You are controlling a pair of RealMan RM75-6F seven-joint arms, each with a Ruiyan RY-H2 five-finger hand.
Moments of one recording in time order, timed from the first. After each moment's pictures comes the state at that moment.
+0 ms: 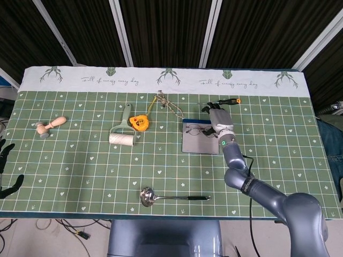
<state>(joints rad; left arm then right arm) -0.07 -1.05 -0.08 -1.72 1.42 1.50 0.06 1.00 -1.75 0.37 -0.88 -0.68 0.66 -0.28</state>
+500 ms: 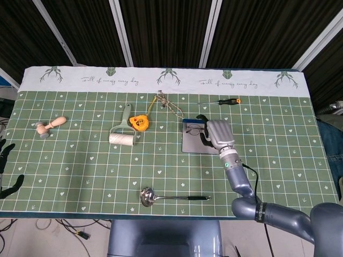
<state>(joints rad) -0.07 -1.05 -0.08 -1.71 1.42 1.50 0.06 0.83 -1.62 0.28 -1.35 -0.91 1.03 -0.29</state>
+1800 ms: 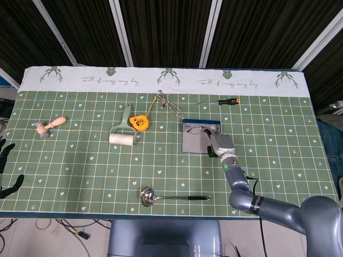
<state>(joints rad) -0.07 -1.05 -0.08 -1.72 1.41 1.50 0.06 0.92 -1.65 0.21 -1.26 -0.47 0.82 -0.50</state>
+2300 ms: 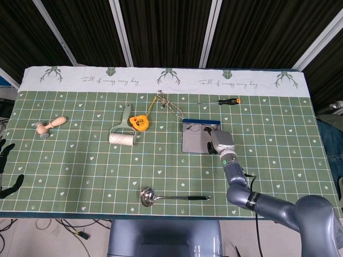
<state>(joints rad) -0.07 -1.05 -0.08 -1.72 1.41 1.50 0.06 0.94 -1.68 0.23 -1.18 -0.44 0.79 -0.49</state>
